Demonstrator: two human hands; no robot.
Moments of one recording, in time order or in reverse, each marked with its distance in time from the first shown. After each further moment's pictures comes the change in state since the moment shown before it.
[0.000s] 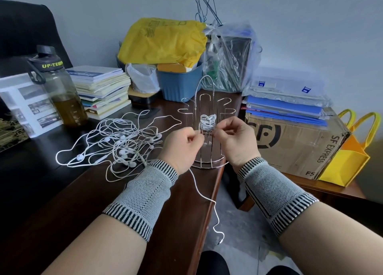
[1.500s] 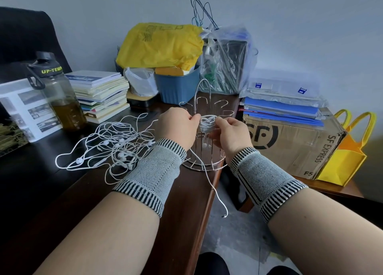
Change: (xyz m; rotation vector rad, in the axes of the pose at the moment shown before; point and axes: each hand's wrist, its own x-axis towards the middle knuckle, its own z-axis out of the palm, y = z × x) left_hand 0.031 0.033 -0.011 0.352 0.226 0.016; right_hand 0.014 -0.013 0.008 0.185 0.075 0.306
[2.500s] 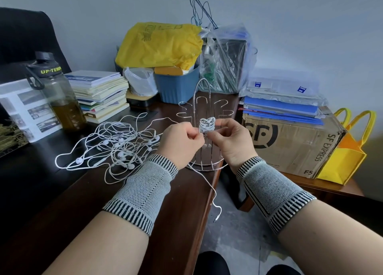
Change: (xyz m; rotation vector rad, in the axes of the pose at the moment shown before) left_hand -0.033 -0.012 0.004 -0.226 -0.135 0.053; right_hand -0.012 0.014 -0.015 -0.147 -0.120 -0.243
